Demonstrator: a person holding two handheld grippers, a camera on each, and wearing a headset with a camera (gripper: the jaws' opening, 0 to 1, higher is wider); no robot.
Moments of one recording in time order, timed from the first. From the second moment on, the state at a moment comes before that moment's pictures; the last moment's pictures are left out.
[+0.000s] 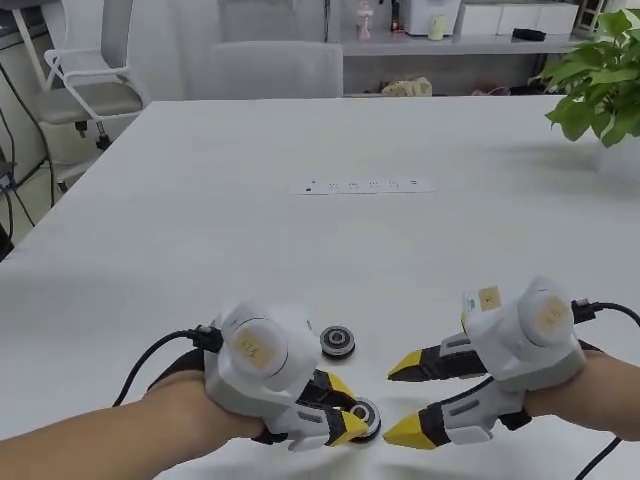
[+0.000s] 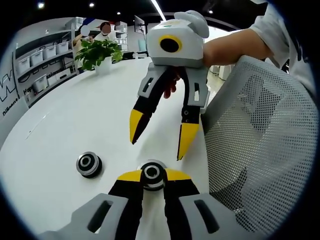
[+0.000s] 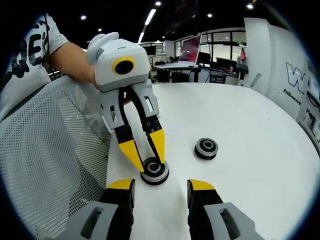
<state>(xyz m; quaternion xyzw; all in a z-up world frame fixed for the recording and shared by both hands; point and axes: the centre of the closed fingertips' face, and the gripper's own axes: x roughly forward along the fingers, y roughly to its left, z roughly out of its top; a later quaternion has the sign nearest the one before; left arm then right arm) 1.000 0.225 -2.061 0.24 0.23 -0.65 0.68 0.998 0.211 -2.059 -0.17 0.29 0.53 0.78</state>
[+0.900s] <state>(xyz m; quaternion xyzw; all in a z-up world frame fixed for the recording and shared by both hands) 1.001 0.224 -2.062 0.25 0.22 -0.65 0.68 0.995 0.226 -2.077 -0.17 0.31 0.56 0.75</state>
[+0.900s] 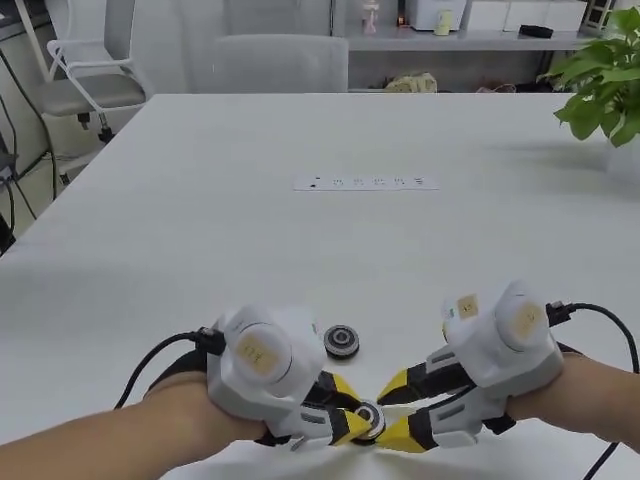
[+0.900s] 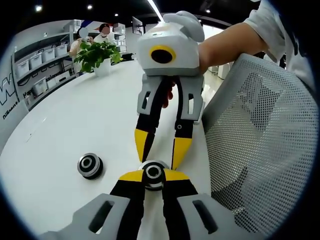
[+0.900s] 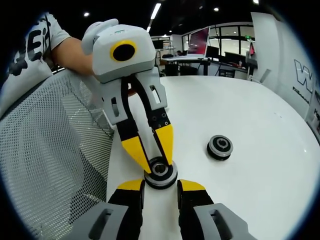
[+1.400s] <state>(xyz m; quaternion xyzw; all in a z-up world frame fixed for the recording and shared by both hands) 1.001 0.225 -2.062 0.25 0.22 -0.65 0.68 0.995 0.228 -2.077 -0.16 0.31 0.55 0.76</state>
